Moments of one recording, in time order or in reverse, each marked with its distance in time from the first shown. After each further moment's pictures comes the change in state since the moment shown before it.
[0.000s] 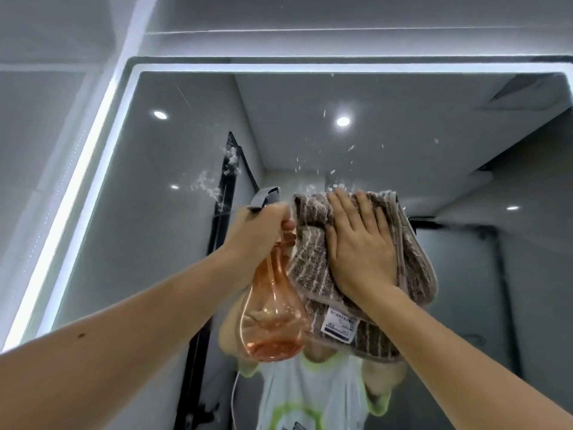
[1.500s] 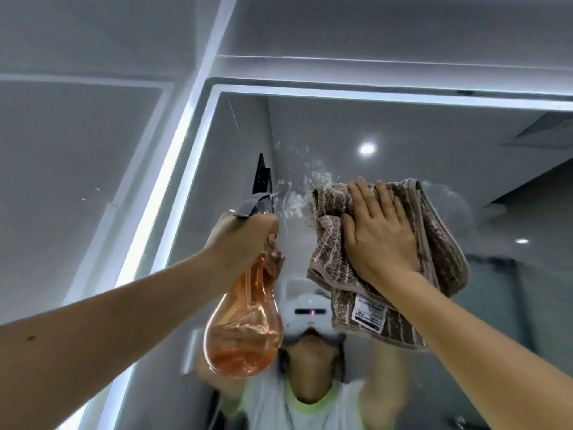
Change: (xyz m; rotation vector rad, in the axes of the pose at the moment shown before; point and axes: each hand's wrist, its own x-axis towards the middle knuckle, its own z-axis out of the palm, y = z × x) left_hand 0.040 -0.011 -0.170 0.070 0.093 0.106; right_hand 0.076 -0.115 0.027 -0.064 -0.063 0.030
